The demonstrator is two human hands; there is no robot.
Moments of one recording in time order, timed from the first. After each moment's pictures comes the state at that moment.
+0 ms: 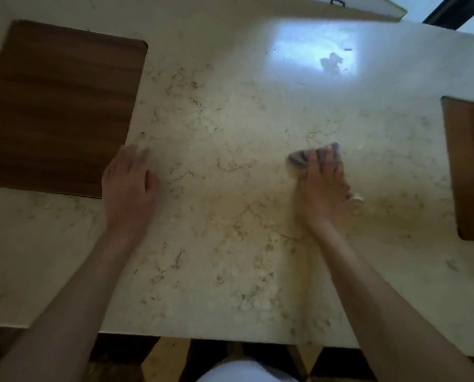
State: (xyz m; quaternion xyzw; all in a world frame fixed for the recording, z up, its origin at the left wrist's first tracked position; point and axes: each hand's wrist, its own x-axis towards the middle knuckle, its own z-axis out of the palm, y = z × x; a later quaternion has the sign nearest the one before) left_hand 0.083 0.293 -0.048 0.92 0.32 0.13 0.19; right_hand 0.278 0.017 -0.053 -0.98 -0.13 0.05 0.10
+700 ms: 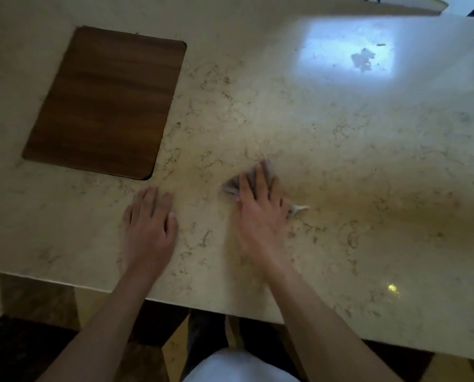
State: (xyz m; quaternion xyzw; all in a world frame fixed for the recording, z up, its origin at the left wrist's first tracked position) left_hand -0.024 0.247 -0.061 0.93 0.35 0.03 0.11; right_hand 0.135 0.090 -0.056 -0.95 -0.28 0.09 0.14
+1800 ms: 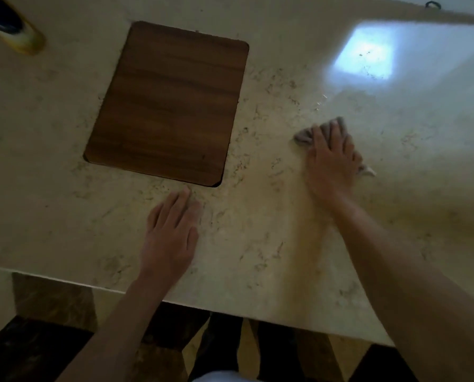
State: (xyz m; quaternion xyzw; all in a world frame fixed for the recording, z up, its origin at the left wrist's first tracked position) left_hand -0.089 0.345 -0.066 0.96 0.23 0.05 0.12; right_hand 0.217 0.176 -0.054 -0.97 -0.21 0.07 0.08
